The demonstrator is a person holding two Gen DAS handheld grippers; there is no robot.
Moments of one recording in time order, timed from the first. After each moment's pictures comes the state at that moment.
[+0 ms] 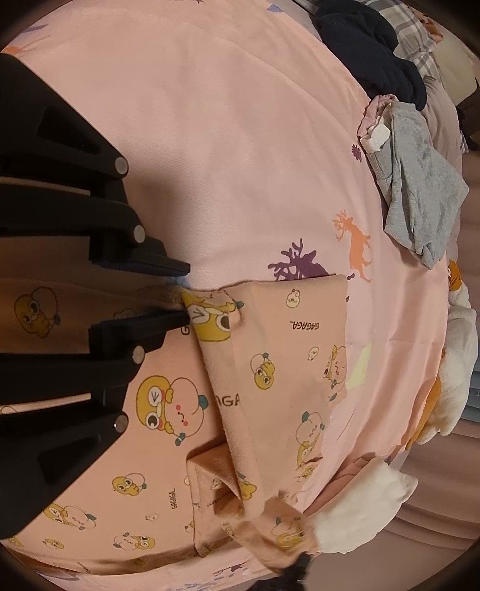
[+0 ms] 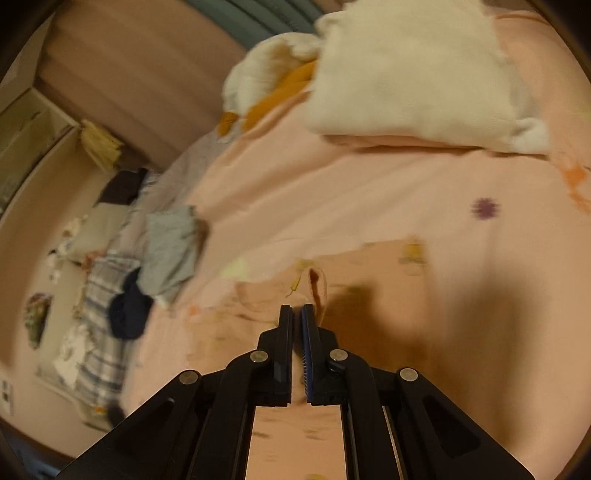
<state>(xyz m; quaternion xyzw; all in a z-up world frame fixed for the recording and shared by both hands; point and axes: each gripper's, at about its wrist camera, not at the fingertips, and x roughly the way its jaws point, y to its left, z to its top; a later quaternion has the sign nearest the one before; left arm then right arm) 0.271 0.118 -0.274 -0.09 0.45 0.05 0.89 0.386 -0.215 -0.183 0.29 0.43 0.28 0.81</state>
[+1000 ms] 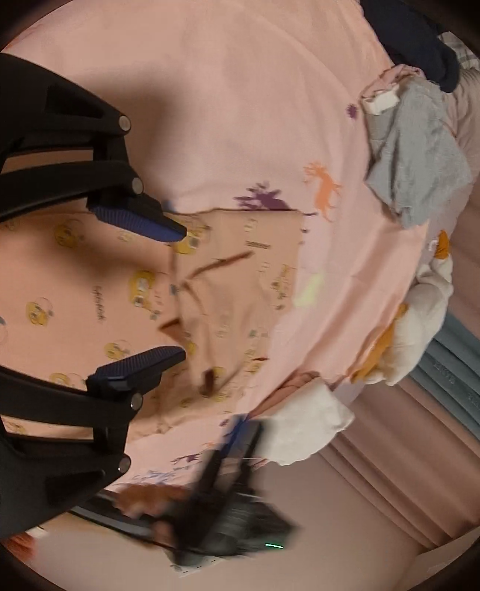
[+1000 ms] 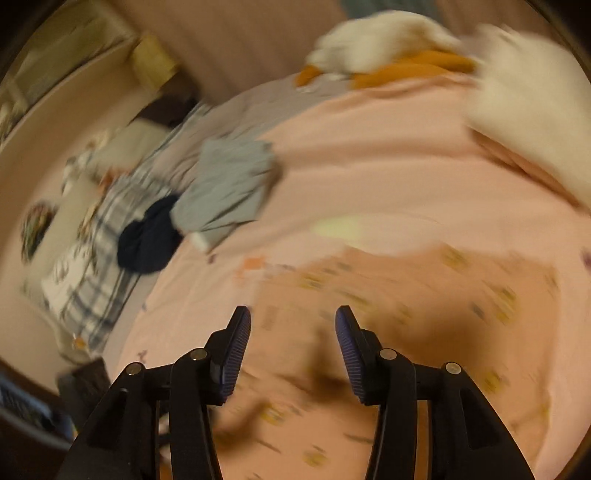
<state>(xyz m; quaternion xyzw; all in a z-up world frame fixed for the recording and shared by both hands) 0.260 0.140 -0.211 -0.25 0.40 -0.09 0.88 0.364 -0.095 -0.153 0.17 0.45 0.33 0.81</state>
